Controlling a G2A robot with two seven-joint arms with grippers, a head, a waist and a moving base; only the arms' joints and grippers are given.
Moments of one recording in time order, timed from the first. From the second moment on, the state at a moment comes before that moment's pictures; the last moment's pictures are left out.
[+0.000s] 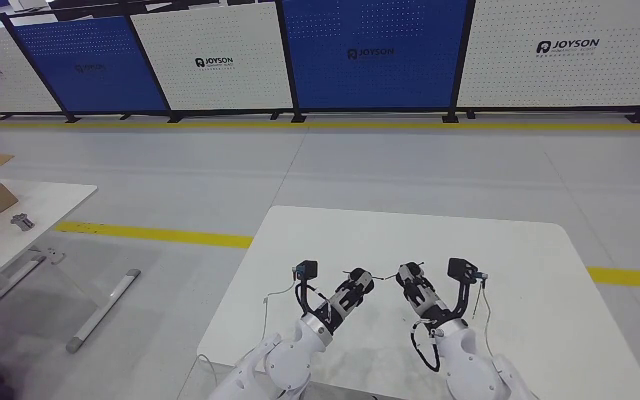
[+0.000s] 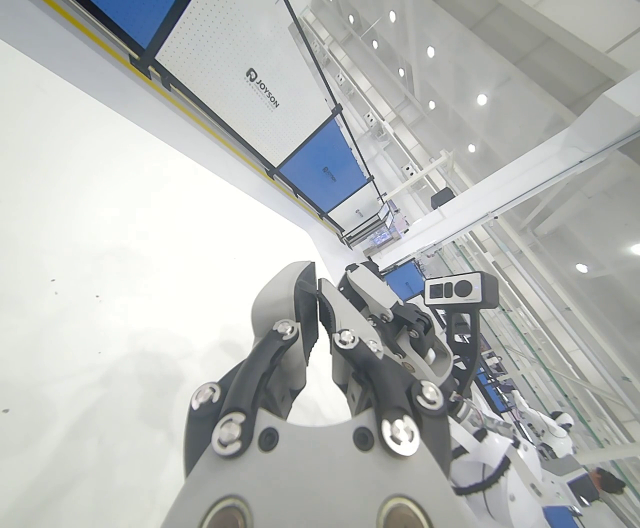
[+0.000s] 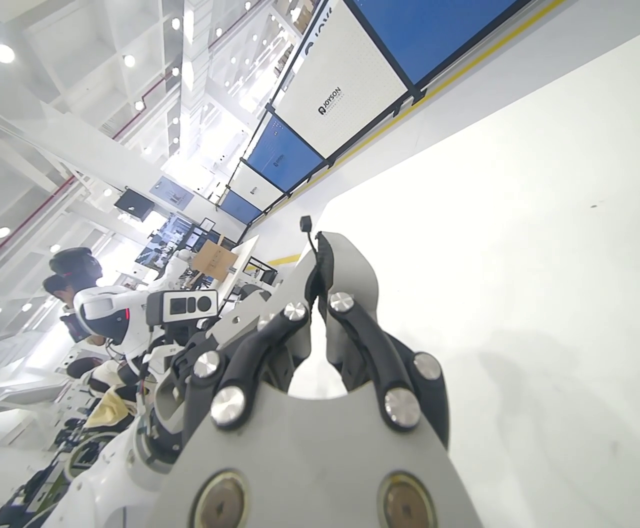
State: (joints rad) left arm 1.51 -1.22 -1.07 -1.70 0.24 -0.12 0.01; right arm -1.42 -1.31 1.06 -1.73 -0.47 0.11 0.15
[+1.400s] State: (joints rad) left arm 1.51 -1.22 -1.07 -1.70 0.24 -0.12 0.01; right arm -1.42 -1.32 1.07 -1.72 -0.47 0.09 0.17
